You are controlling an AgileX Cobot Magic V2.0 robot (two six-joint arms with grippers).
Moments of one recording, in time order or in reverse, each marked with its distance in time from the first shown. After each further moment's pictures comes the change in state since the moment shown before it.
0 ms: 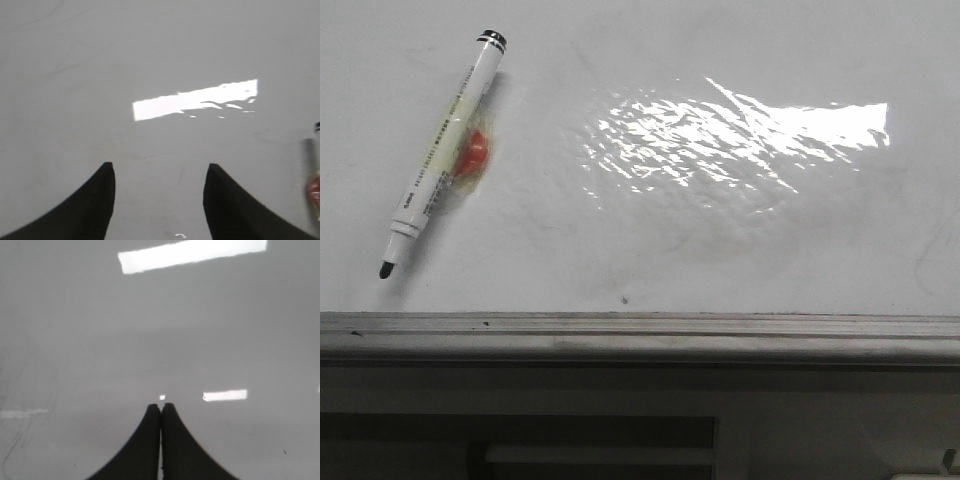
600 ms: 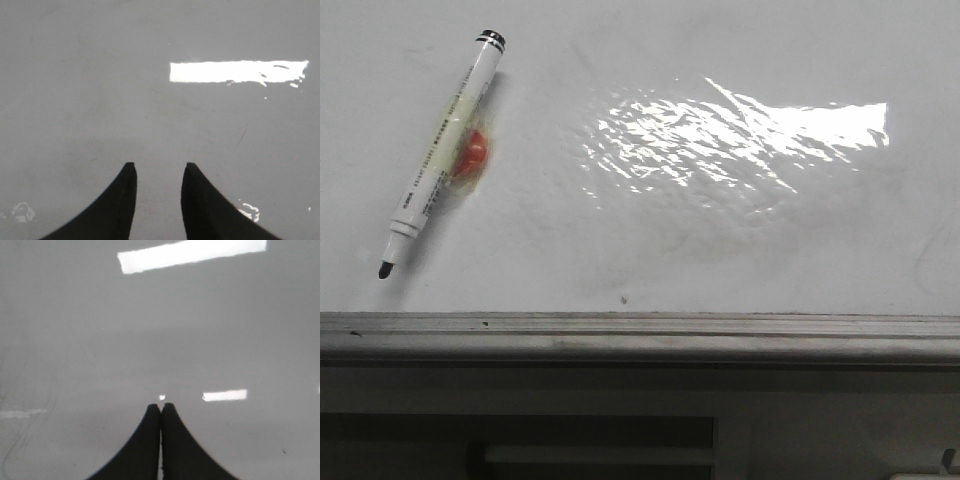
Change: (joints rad) left arm 0.190 -0.010 0.000 -0.150 0.139 0.000; right arm 0.000 0.000 0.000 -0.002 0.000 0.000
